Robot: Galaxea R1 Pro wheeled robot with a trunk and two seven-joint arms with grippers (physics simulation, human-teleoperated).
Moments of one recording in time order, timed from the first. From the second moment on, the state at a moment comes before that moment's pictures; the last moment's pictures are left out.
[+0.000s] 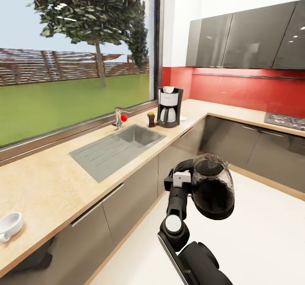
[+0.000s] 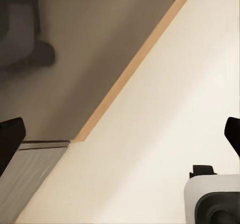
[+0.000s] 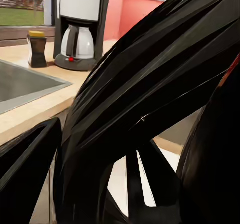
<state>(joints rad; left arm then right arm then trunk) -0.05 0.09 -0.27 -0.31 0.07 -0.38 0.34 -0.39 0.15 0.61 -1.52 0.07 0.36 -0.87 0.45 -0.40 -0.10</state>
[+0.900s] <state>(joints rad) -0.11 0.10 -0.26 -0.36 0.09 -0.39 0.35 -0.39 0.15 0.61 -1.52 0.07 0.36 -0.87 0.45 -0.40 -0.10</state>
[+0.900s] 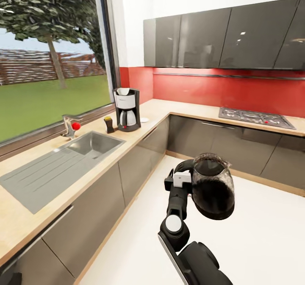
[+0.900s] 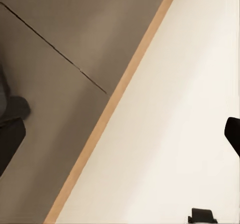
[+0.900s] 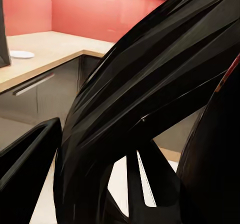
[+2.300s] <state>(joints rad) -0.11 0.11 -0.08 -0.35 0.21 -0.42 0.36 -0.39 0.15 0.62 -1.51 0.06 0.35 -0.87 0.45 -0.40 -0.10</state>
